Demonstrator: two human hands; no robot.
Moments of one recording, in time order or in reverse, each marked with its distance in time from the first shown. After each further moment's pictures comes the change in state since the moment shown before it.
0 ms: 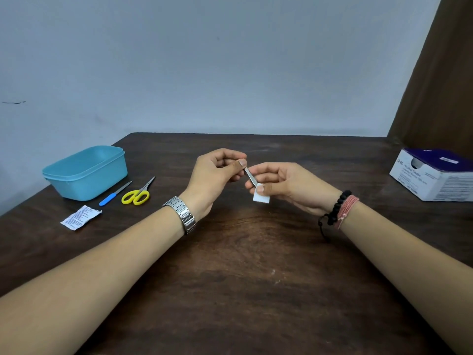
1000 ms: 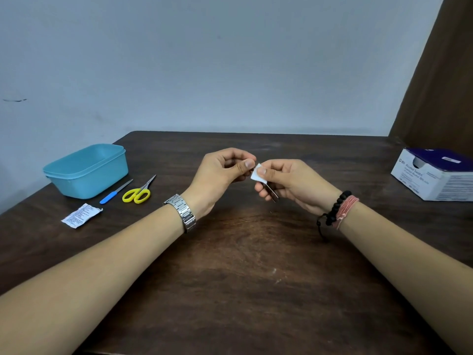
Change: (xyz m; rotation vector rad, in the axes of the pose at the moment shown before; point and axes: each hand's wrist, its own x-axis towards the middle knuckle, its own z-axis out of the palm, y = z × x) left_hand -0.001 0.002 0.001 0.028 -0.141 0.065; right_hand 0.000 -0.002 0.005 0.043 0.101 0.005
